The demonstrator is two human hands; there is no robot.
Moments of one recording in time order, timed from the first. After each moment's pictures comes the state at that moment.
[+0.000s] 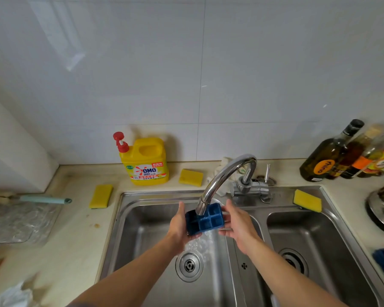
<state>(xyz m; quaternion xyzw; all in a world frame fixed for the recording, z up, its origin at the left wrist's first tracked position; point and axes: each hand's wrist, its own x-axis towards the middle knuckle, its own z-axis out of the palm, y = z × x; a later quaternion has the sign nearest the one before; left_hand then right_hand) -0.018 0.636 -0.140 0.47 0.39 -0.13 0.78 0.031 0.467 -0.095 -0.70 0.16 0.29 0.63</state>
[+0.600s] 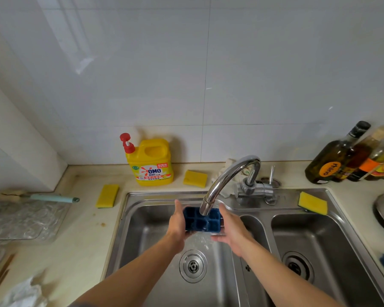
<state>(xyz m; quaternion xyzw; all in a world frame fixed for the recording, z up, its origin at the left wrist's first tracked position) -0.021 0.645 -0.136 0.51 0.41 -0.06 0.75 0.021 0.489 -0.094 -0.68 0.16 0.35 0.63</state>
